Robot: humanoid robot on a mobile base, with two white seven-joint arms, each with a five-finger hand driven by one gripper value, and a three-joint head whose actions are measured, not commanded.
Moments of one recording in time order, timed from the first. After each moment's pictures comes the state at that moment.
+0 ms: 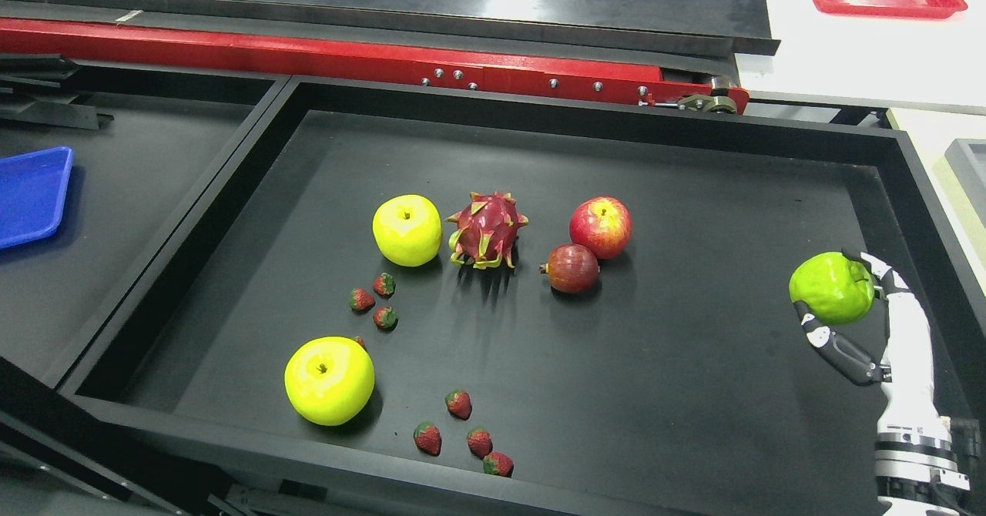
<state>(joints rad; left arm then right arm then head) 0.04 0.00 -0.06 -0.05 0.05 -0.03 -0.14 0.07 0.00 -0.36 -1.71 0.58 -0.26 -0.07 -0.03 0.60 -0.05</state>
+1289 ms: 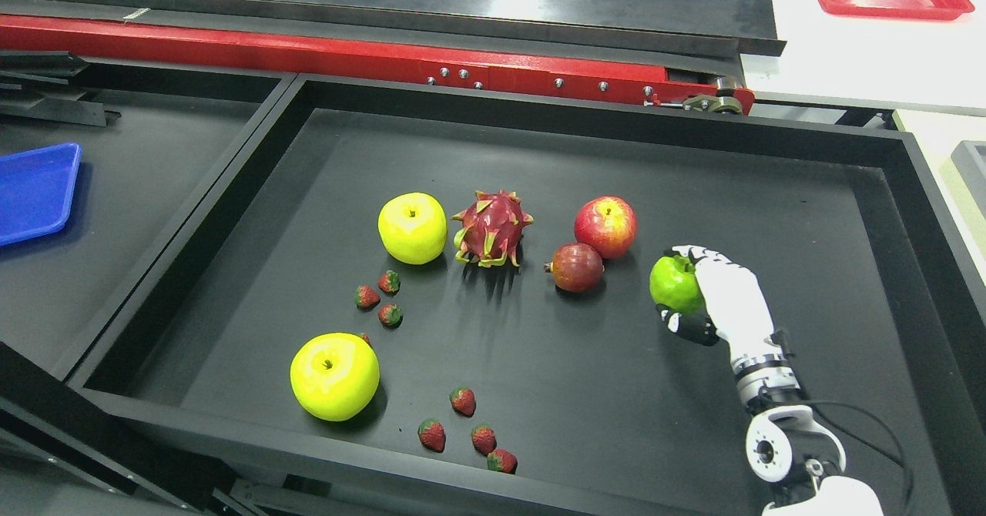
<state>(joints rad) 0.04 0.00 -0.06 -0.05 0.05 -0.02 -0.14 -0.15 0.00 -0.05 -1.54 1.10 -0.12 0.11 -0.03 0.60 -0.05</state>
